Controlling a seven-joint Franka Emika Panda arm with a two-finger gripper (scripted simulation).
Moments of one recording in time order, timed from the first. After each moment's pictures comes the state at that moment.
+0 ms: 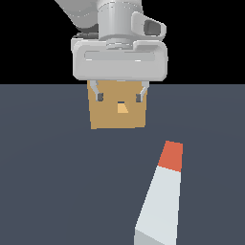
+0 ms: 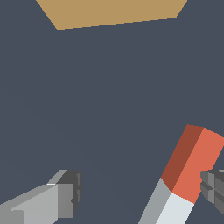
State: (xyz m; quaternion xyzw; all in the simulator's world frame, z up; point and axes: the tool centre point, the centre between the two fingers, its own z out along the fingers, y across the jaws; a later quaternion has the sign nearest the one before) arm -0.007 -0.006 0.164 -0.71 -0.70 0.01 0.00
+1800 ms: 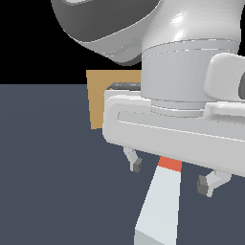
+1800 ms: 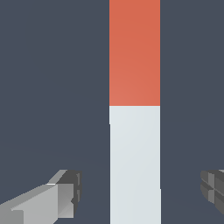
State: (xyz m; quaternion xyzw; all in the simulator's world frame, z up) arm 0.065 -0.153 0.070 -0.85 -0.52 0.00 0.00
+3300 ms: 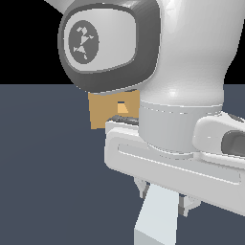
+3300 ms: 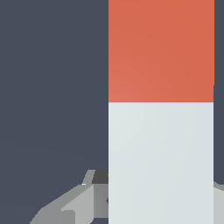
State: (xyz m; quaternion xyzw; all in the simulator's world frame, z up) arm 0.065 -0.152 0.021 -0.85 -0.53 0.00 0.00
